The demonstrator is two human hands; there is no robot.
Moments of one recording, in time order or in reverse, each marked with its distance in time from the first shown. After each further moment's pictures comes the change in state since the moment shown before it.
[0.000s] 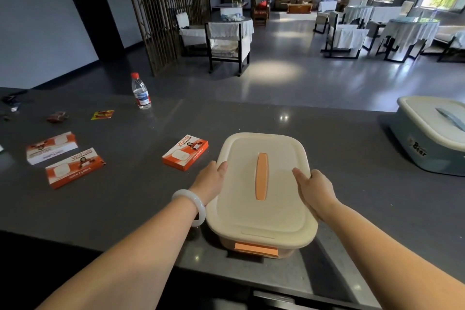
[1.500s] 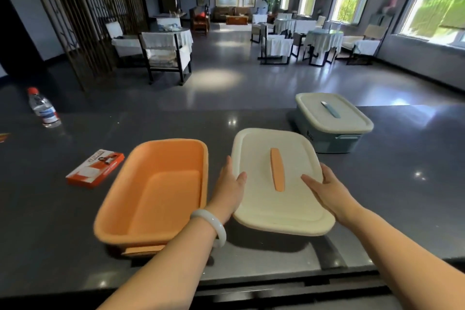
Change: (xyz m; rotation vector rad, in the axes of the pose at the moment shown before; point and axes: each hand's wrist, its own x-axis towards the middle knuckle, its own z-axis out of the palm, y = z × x) left_hand -0.079 0.162 0.183 -0.359 -0.178 0.264; right_hand -0.021 0.148 -0.207 0.266 0.067 -0.045
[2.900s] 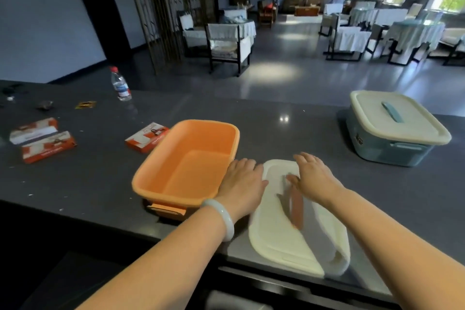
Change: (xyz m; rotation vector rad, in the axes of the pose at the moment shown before) left_hand -0.035 0.003 0.019 1.170 0.112 0.319; right_hand 0.027 -0.023 0.043 -0.953 -0.210 -0.515
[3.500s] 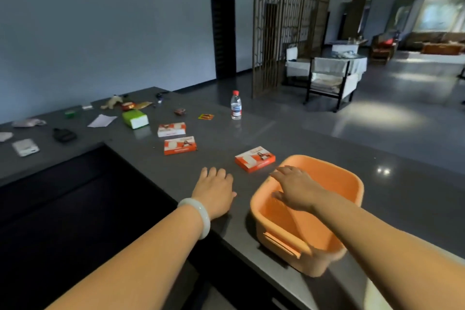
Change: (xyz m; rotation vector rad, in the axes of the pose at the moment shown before) left_hand -0.146 -0.233 -0.071 0.329 -0.162 -0.584; right_hand 0.065 -0.273 -0.003 -0.215 -0.096 -0.679
